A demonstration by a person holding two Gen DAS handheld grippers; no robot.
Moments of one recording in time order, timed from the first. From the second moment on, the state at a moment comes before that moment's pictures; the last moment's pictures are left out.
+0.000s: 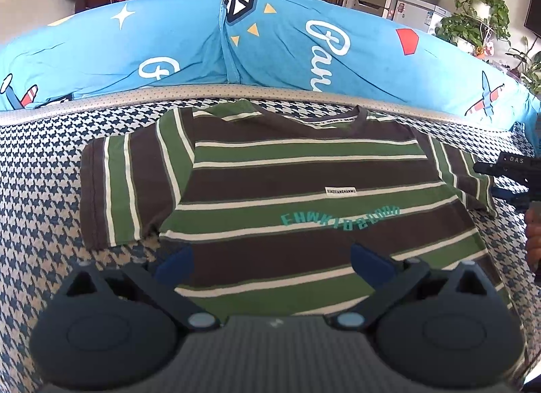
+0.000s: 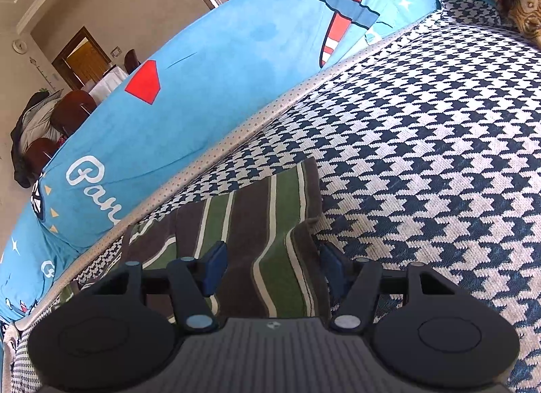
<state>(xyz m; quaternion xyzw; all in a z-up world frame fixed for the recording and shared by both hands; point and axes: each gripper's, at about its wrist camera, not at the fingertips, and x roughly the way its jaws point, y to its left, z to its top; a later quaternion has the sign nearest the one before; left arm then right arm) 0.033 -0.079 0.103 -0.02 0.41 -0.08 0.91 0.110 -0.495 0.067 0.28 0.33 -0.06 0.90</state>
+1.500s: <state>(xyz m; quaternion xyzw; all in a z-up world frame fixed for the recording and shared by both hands) 0.033 -0.059 0.101 -0.04 0.42 -0.05 0.91 0.131 -0.335 0.084 0.15 0.32 0.13 0.93</state>
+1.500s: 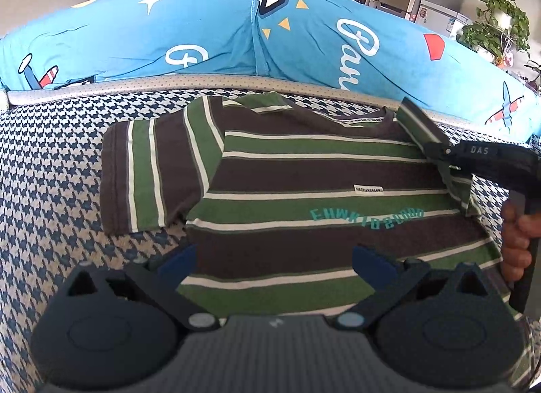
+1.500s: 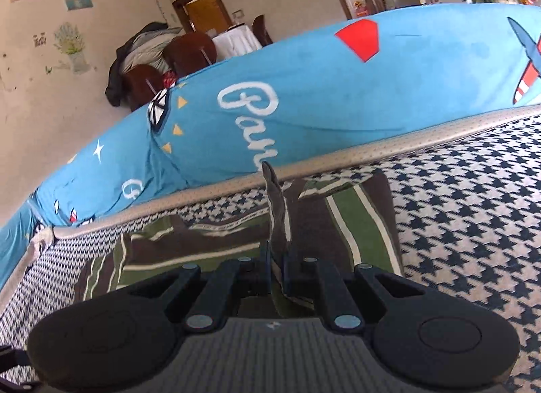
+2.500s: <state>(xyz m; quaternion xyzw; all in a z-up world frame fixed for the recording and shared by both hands) 0.042 -0.059 0.078 -0.03 0.46 -0.03 0.89 0.134 -0.354 0.069 0.14 0.40 0.08 0.90</state>
